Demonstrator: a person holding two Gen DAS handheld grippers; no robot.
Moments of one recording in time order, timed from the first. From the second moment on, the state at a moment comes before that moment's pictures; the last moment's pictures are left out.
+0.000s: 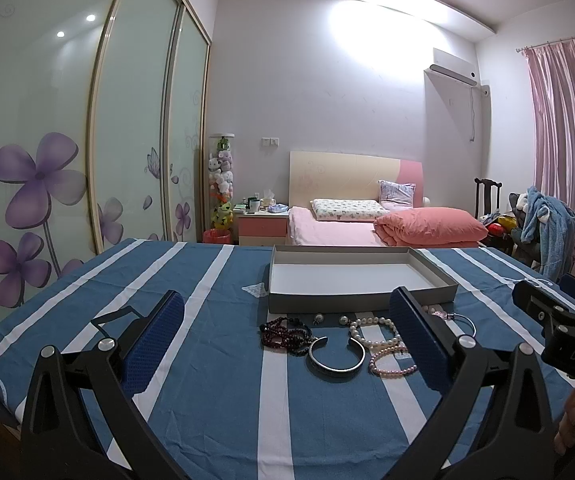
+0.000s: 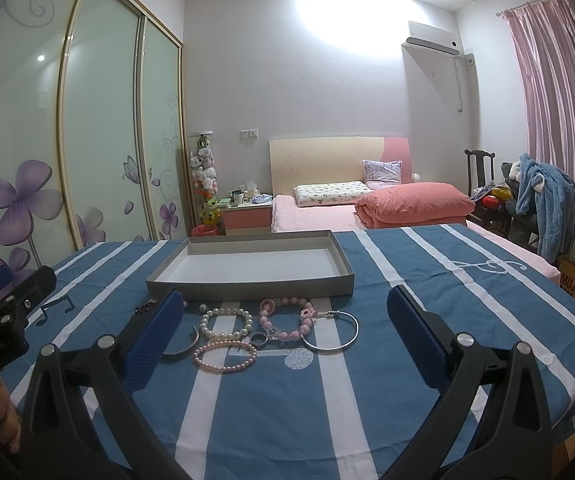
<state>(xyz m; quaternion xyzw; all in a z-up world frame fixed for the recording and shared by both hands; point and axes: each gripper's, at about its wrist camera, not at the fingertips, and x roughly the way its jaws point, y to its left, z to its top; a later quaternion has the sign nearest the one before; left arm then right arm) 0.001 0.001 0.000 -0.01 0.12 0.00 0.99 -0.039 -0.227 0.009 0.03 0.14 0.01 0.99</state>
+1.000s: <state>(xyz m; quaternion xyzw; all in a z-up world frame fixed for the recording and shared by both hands) 0.089 0.037 -0.039 -0.02 0.32 0.01 0.95 0.097 -0.279 -0.075 0.05 0.42 -0.01 0.91</state>
